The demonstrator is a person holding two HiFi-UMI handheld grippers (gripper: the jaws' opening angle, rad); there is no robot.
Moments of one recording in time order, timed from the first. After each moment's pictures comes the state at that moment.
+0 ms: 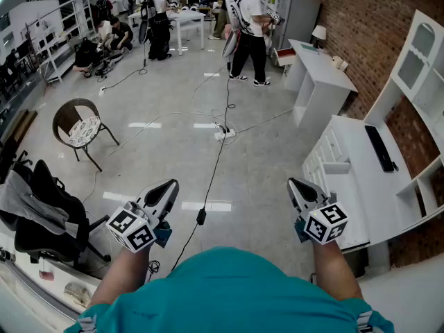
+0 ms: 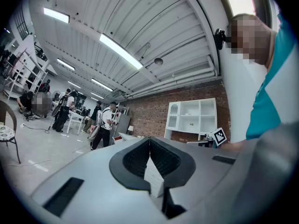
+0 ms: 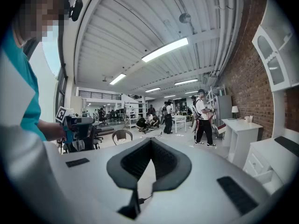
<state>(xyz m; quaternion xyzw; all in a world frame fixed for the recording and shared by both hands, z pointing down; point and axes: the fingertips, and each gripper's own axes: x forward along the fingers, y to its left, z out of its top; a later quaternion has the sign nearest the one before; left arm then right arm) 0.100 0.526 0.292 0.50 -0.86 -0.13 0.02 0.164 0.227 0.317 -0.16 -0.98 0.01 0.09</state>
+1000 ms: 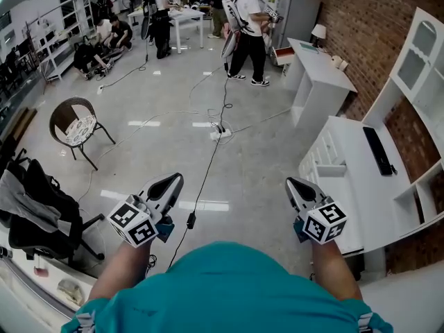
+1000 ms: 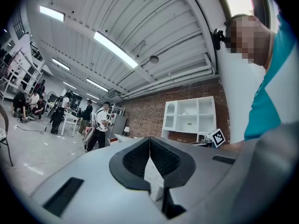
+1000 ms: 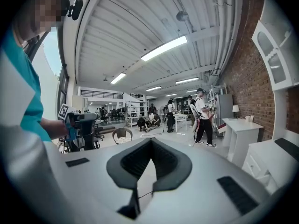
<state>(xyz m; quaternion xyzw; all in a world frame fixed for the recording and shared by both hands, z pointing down) 0.096 0.449 0.281 0.51 -0.85 -0.12 0.01 0.157 0.170 0.321 -0.17 -0.98 0.01 0.09</state>
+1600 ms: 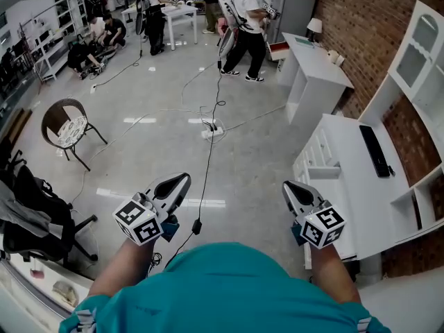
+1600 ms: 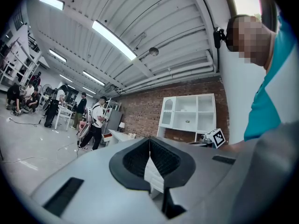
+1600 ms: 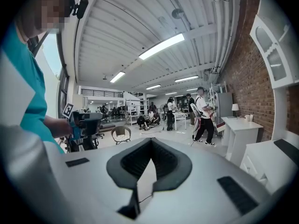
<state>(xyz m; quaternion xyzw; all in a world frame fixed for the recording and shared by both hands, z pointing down) 0.077 0.351 0.296 0.54 -0.83 -0.12 0.03 0.148 0.106 0.335 -0.18 -0.98 0.01 0.10</state>
